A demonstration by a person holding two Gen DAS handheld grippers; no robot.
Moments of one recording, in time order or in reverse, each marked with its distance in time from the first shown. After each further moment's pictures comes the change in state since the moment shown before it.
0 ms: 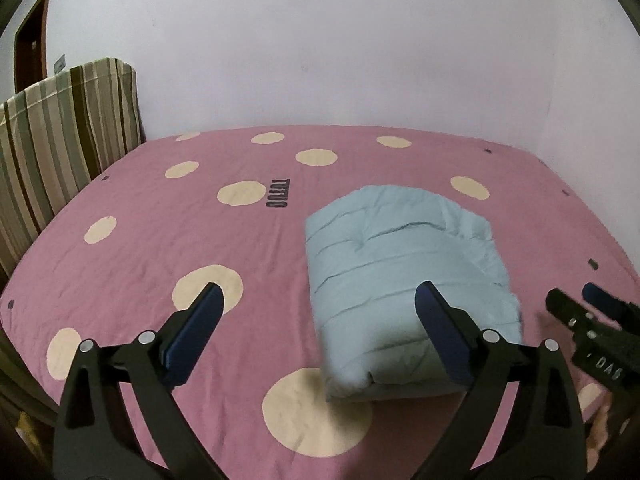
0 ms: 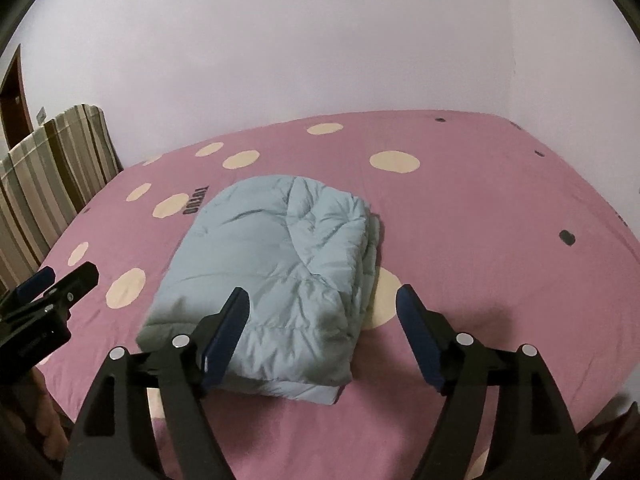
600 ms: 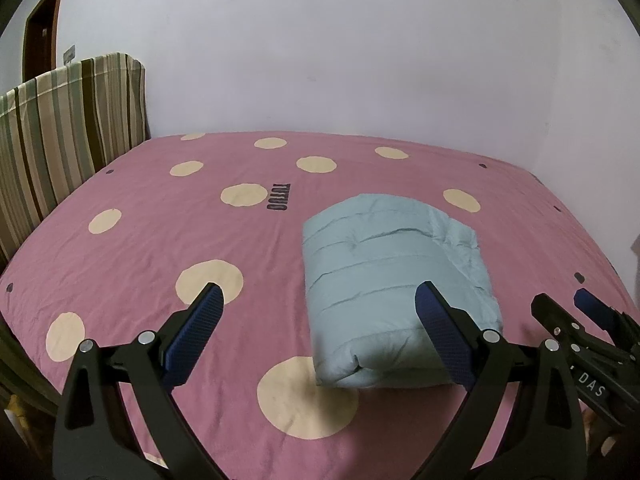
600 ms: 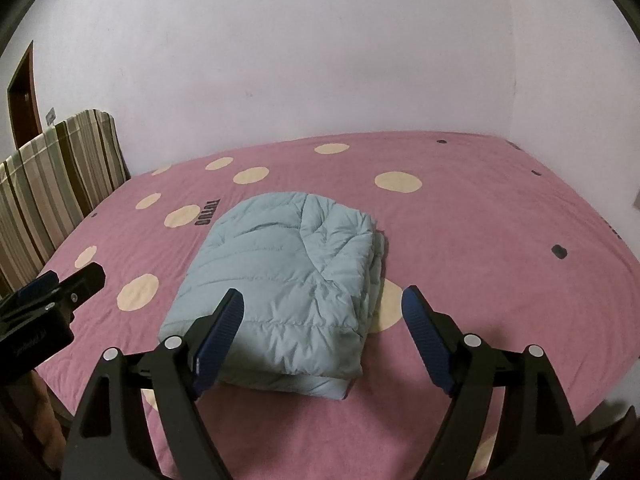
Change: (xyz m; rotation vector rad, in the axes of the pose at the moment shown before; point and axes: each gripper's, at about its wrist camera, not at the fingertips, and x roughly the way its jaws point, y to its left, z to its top) left arm -0.027 0.002 -0.004 -0.040 -0.027 -0.011; right arm -0.028 0.013 -0.004 -0.021 -0.071 -0.006
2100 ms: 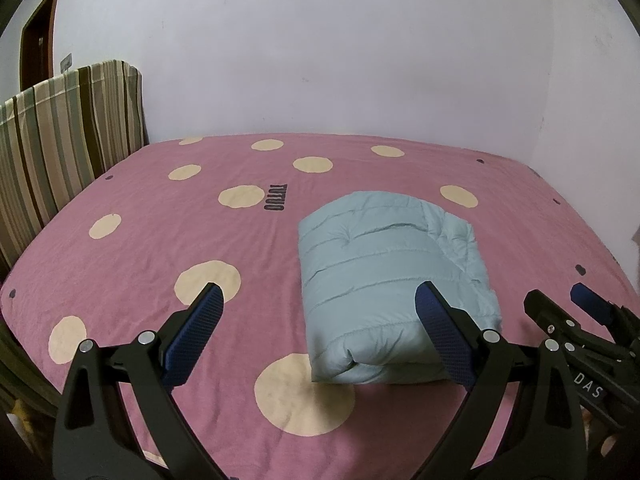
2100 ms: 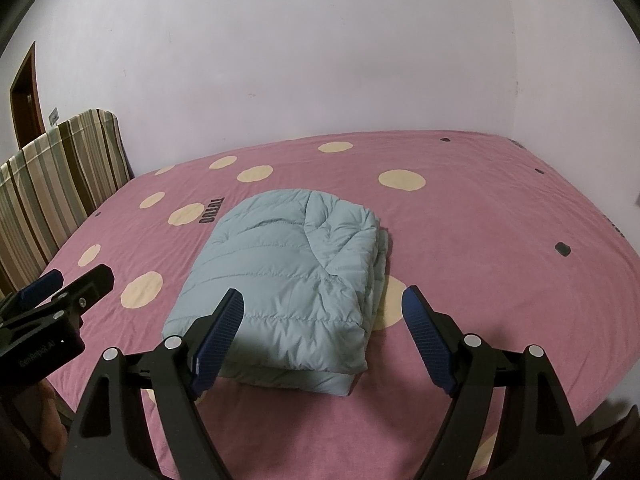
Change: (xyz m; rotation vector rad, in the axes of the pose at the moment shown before) left arm -0.002 -0.010 -0.005 0.024 -0.002 0.005; right arm -0.001 0.003 -0.002 0.005 0.002 0.002
